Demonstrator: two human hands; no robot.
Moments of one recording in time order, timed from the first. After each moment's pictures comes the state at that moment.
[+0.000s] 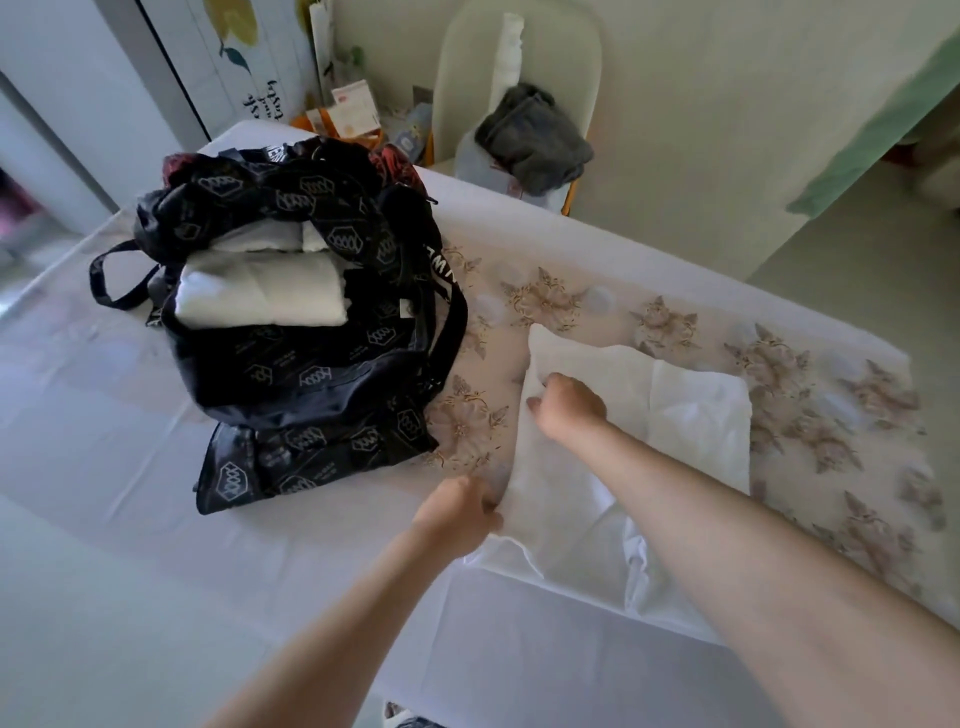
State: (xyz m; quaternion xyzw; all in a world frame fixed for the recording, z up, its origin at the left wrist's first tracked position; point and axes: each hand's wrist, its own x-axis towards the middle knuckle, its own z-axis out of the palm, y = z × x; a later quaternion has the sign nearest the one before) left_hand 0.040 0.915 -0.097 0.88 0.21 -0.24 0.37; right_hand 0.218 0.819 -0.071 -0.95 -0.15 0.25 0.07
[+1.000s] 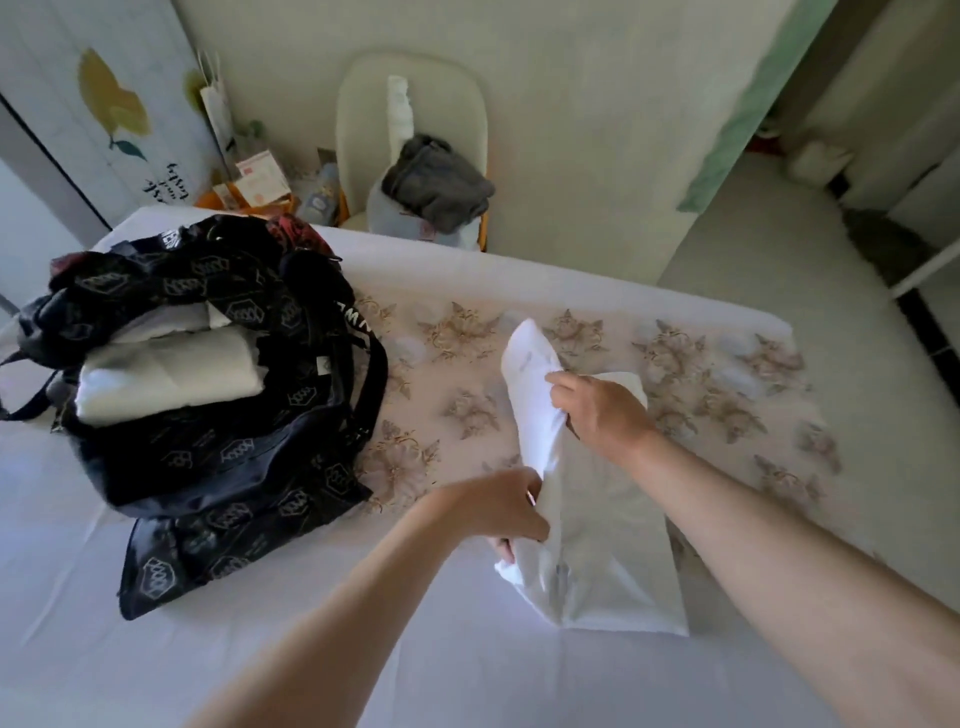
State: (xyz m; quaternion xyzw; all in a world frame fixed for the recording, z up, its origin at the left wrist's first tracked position) left_hand 0.117 0.843 0.005 0.82 0.02 -0.40 0.41; right_hand 0.255 0.676 -0.034 -0.90 -0.43 -0.01 0.06
